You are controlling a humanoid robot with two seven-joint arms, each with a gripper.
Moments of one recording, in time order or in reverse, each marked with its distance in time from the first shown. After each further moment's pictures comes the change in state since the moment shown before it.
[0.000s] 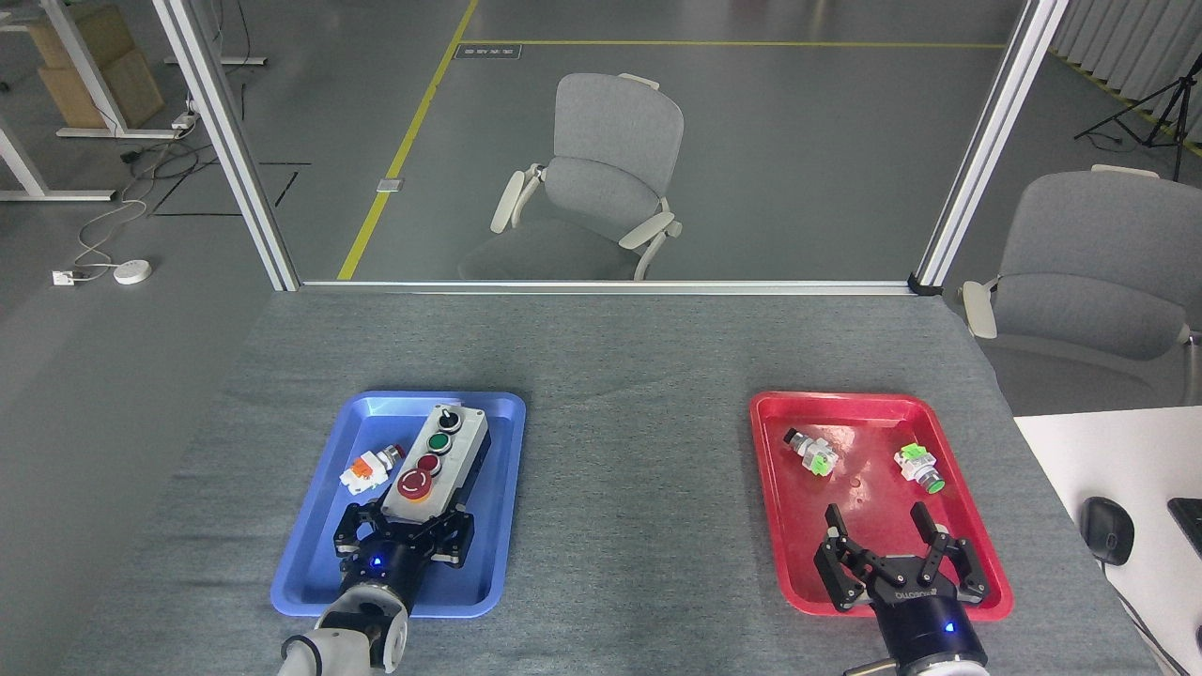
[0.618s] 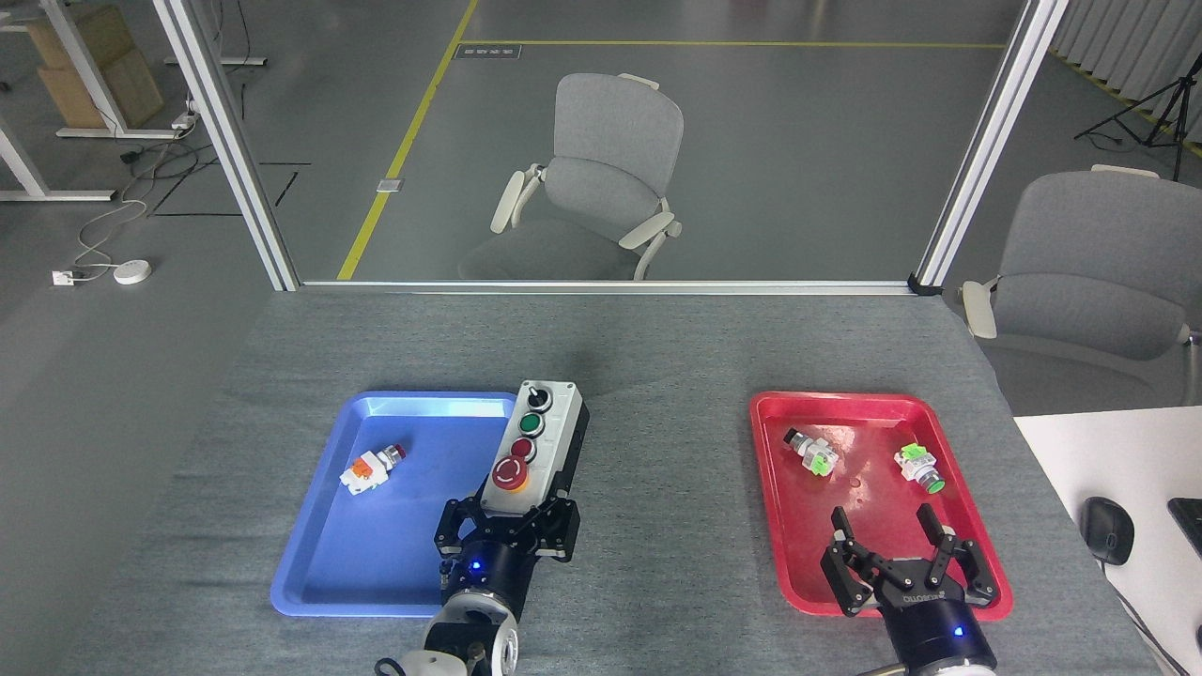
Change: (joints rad) left arm 0.096 -0.170 -0.191 -0.253 0.104 0.187 -0.094; right arm 0.018 -0.019 -0.005 -0.008 -0.009 -0.015 -0.016
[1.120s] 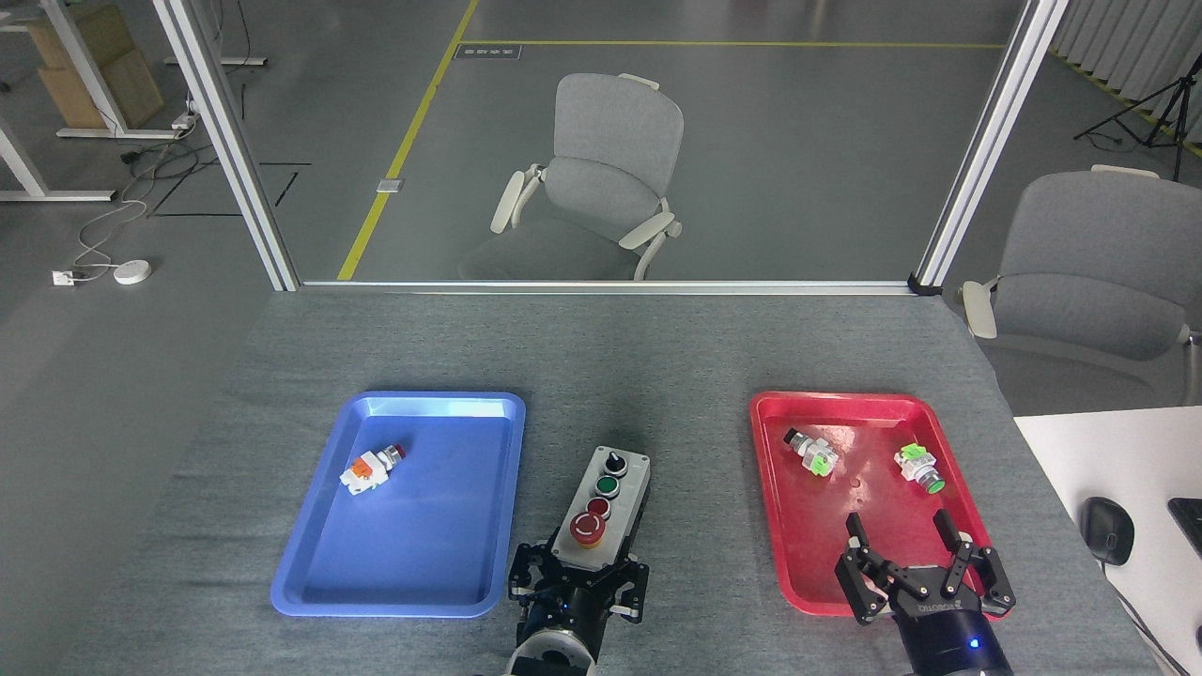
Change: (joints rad) left arm -0.049 -0.011 -0.292 0.143 0.008 0.227 -0.080; right arm 0.019 -0.026 -0.001 -0.002 -0.003 0.014 -0.037
